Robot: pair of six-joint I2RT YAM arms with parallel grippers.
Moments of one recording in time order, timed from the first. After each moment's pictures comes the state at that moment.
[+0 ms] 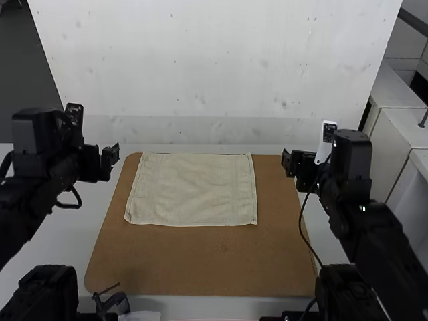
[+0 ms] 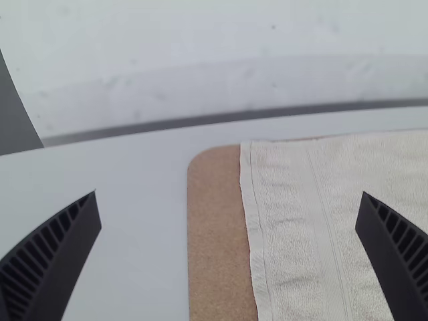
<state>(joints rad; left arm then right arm) -0.02 0.54 0.40 -0.24 0.03 0.10 0.07 0.51 0.27 -0.14 -0.06 0.13</state>
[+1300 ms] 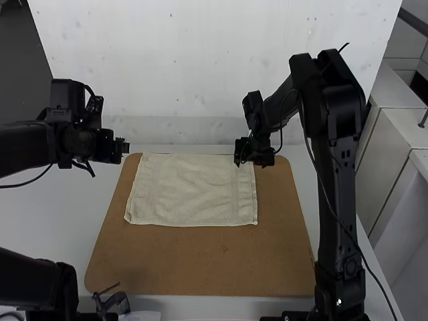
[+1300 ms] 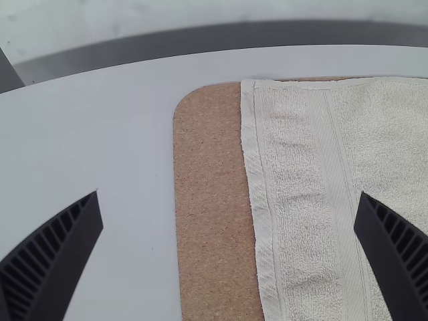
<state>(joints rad) 0.01 1.14 0.63 -0.15 0.05 0.10 0.34 2.13 1.29 -0.25 0.14 0.28</state>
